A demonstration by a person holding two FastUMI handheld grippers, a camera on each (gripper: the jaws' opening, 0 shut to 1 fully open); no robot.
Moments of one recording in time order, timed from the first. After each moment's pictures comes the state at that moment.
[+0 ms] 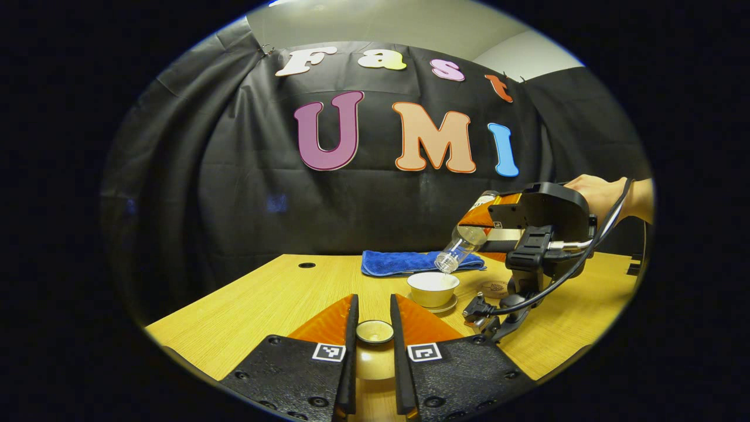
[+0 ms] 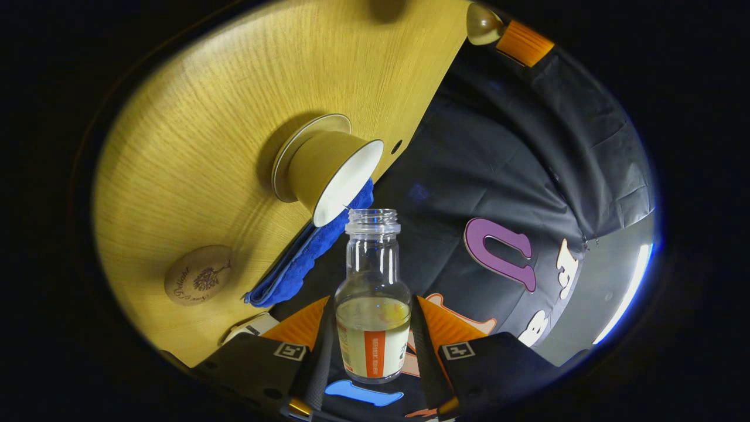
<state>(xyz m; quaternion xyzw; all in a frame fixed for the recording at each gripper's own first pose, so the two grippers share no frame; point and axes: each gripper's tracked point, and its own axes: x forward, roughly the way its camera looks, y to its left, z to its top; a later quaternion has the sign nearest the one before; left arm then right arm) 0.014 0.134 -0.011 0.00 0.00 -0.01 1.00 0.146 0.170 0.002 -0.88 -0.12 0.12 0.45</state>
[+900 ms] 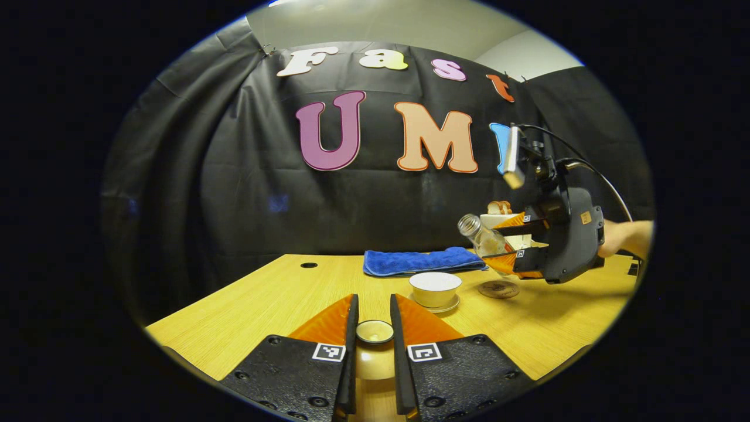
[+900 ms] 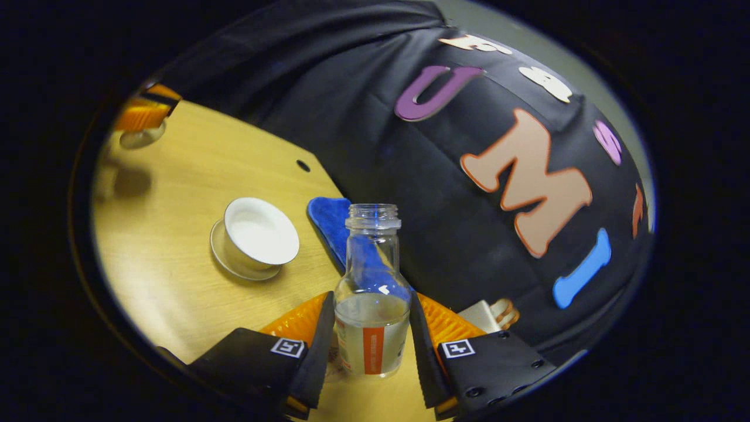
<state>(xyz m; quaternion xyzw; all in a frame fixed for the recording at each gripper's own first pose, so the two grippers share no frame) 0.014 0.135 -0.013 0.00 0.00 0.00 1.00 0.164 0.114 -0.033 -0.33 0.07 0.15 0.93</state>
